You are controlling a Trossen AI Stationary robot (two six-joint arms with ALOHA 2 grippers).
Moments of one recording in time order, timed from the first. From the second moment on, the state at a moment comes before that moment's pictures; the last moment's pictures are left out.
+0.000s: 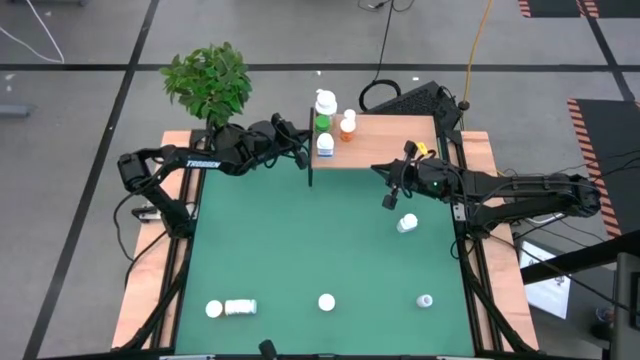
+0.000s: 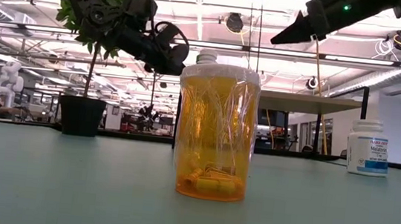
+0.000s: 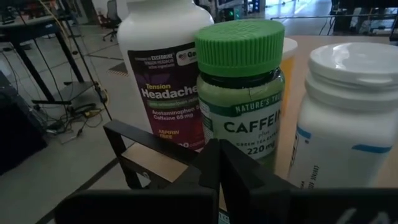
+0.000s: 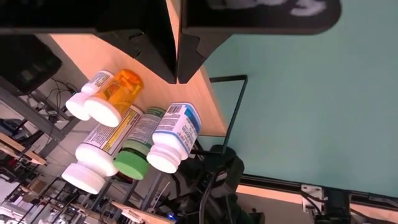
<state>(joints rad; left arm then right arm) 0.53 1.62 0.82 0.62 -0.04 0.14 -0.12 0.97 0.67 -0.03 0.37 -0.22</state>
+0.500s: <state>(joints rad) 0.46 1.36 0.82 0.27 -0.08 0.12 -0.12 1.01 0.55 0.19 0.25 -0.09</state>
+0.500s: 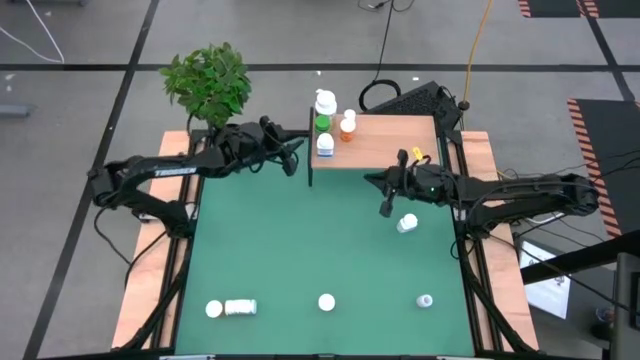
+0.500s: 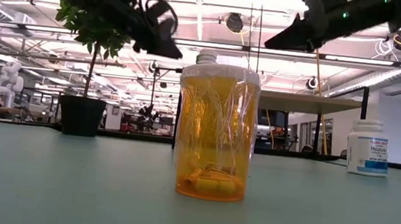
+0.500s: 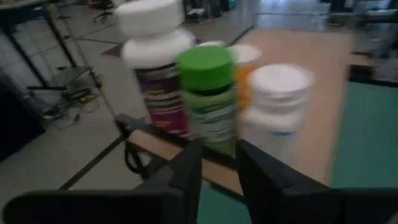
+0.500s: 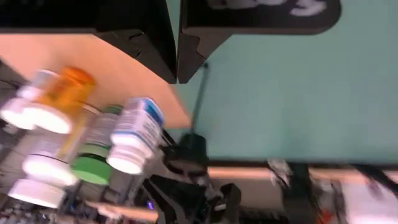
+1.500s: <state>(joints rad) -0.56 1.20 0.82 -0.47 -0.21 -0.75 -0.04 1.40 0.37 0.88 -0.03 0.01</state>
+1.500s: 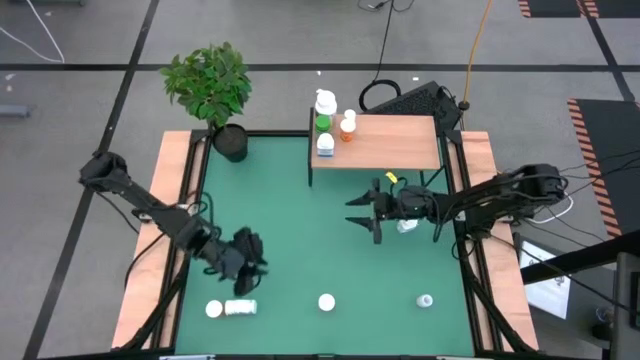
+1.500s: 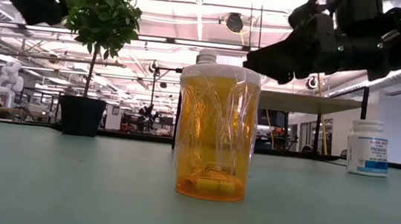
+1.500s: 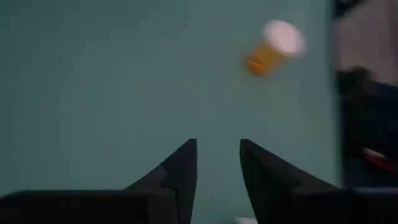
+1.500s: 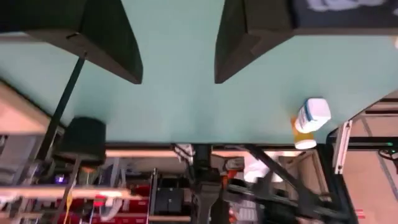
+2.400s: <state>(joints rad) -0.92 1.45 0.82 -0.45 -0.15 -1.14 0.25 1.84 0.77 0.89 0.11 0.13</state>
